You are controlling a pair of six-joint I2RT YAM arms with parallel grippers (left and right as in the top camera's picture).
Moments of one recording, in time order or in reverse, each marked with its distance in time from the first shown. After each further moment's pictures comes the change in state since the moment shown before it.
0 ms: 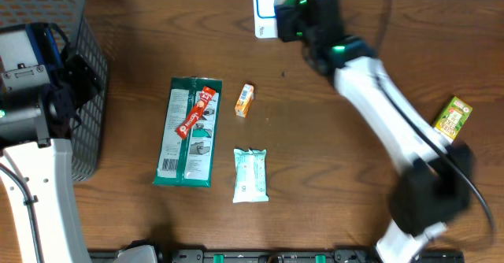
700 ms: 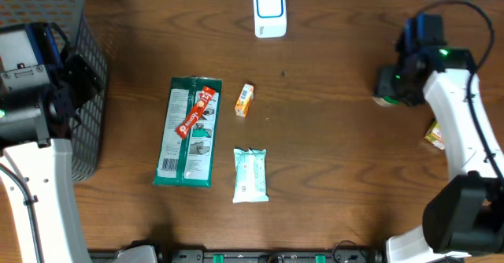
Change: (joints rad) left arm 0.000 0.000 0.000 0.000 0.000 0.000; right arm -0.459 -0.125 -0.200 -0.643 -0.034 0.000
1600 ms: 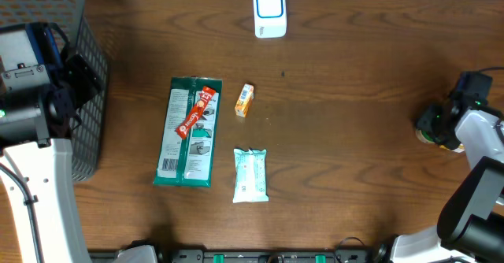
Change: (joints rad) left arm 0.000 0.000 0.000 0.000 0.000 0.000; right arm -0.352 0.000 -0.400 0.417 0.048 0.071
